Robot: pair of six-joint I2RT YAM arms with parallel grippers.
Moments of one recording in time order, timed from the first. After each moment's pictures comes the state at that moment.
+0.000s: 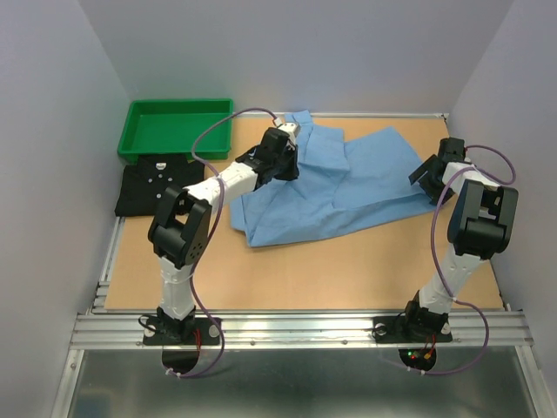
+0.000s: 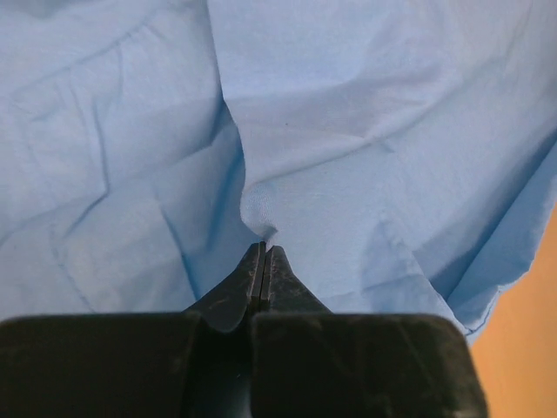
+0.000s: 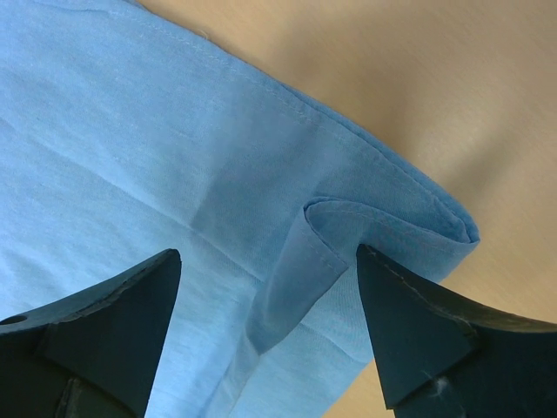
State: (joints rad) left arm -0.59 1.95 1.48 -0.18 0.09 -0.38; right arm -0.28 1.92 1.29 -0.41 0.15 0.60
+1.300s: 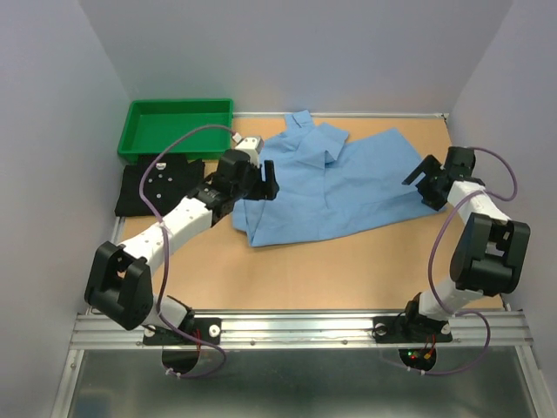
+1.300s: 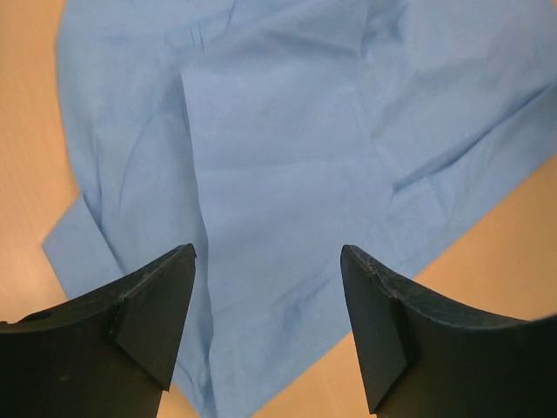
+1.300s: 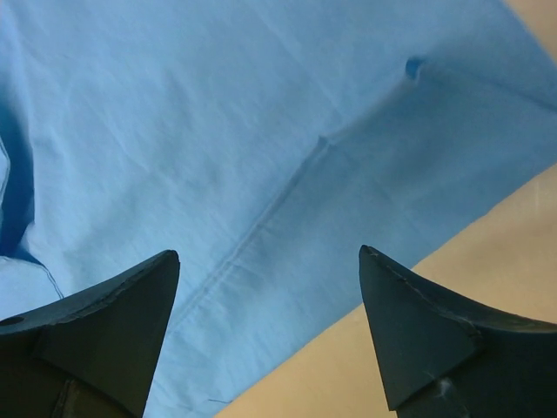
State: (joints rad) left arm -0.55 1.40 1.06 -0.17 0.00 -0.37; right arm -0.28 1.58 1.06 -0.33 -0.15 0.54
